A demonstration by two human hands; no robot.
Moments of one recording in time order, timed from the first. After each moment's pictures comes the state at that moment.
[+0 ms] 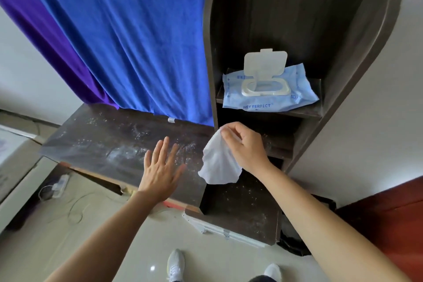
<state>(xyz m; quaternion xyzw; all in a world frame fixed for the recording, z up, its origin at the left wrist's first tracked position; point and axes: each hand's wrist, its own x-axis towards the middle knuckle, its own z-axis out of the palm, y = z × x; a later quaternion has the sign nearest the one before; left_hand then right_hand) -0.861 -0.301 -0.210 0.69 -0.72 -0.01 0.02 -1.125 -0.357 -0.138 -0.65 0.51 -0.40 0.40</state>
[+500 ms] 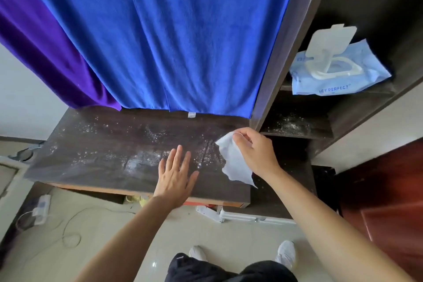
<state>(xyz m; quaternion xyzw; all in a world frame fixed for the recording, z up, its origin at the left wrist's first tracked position) -0.705 -0.340 -0.278 0.62 -0.78 -0.10 0.00 -0.958 -0.355 -0.183 -0.56 0.66 -0.35 0.35</state>
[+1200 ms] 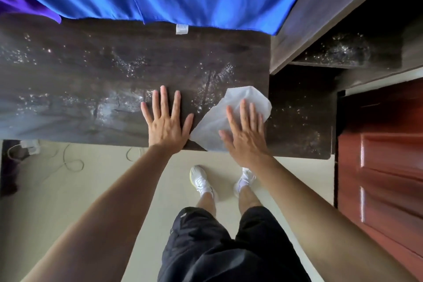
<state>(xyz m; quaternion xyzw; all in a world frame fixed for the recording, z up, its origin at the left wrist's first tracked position) -0.696 -0.381 -0.383 0.65 -0.75 -0.13 -0.05 -0.918 -0.319 -0.373 -0.69 0.68 0.06 0.23</state>
